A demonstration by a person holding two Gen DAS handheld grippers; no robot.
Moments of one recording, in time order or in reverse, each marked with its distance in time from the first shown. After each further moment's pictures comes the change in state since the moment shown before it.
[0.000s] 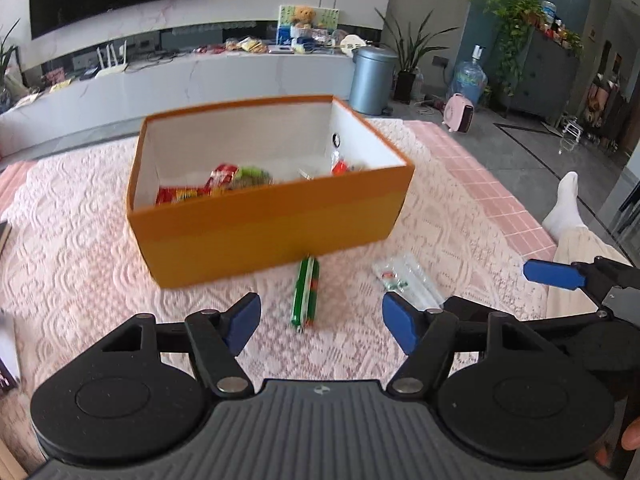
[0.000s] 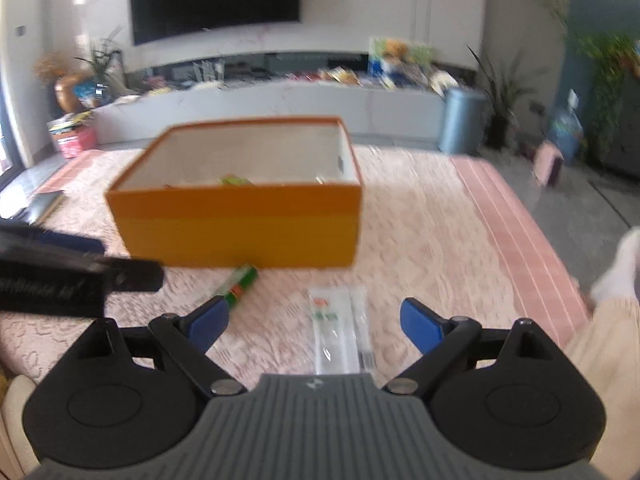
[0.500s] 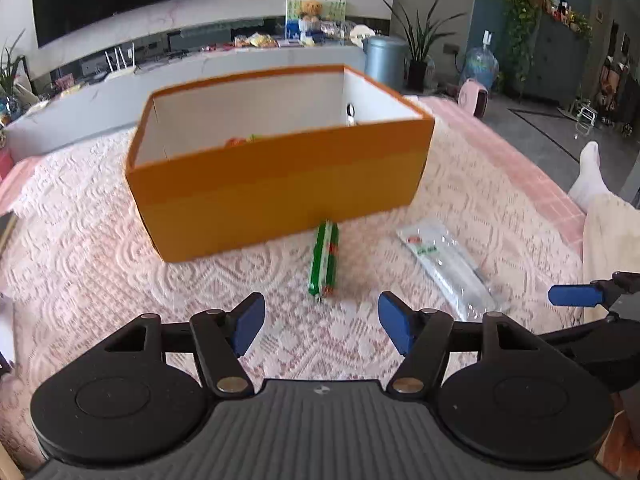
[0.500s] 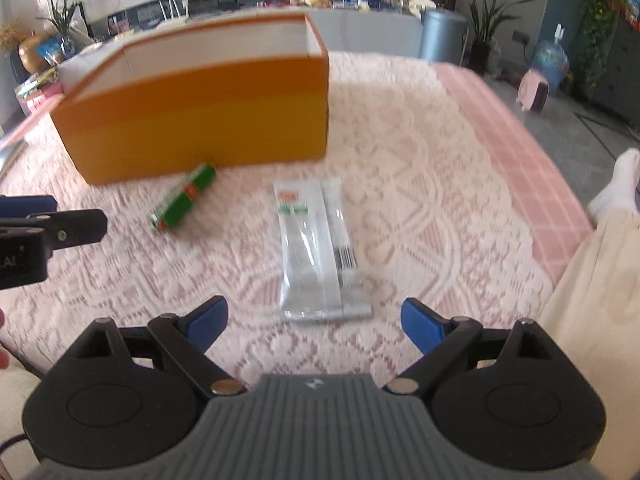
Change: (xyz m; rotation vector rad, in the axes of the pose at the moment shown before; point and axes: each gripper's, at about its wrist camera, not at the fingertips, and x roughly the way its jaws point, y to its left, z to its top) left arm 0.024 -0.003 -0.037 0.041 0.003 0.059; right arm 0.049 -0.017 -0.045 0.048 0.213 -0.054
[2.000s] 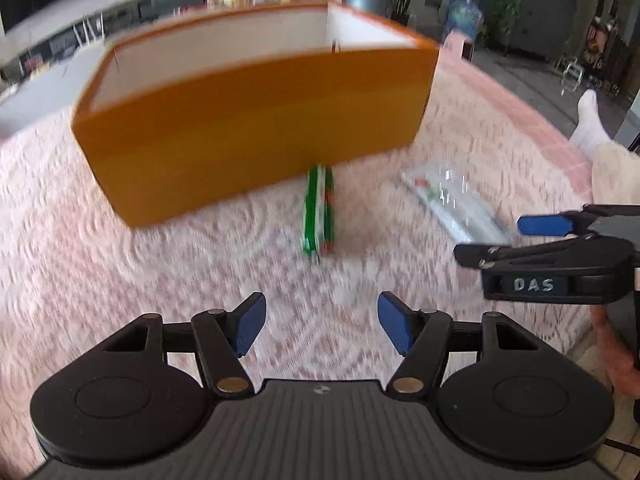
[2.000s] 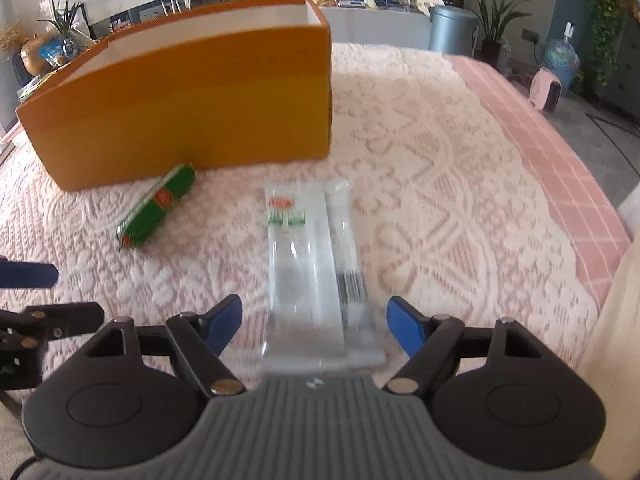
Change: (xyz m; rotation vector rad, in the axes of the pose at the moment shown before) left arm 0.041 0.010 -0.002 0.072 0.107 -0.040; right arm 0.055 -0.001 0.015 -0.005 -0.022 0.031
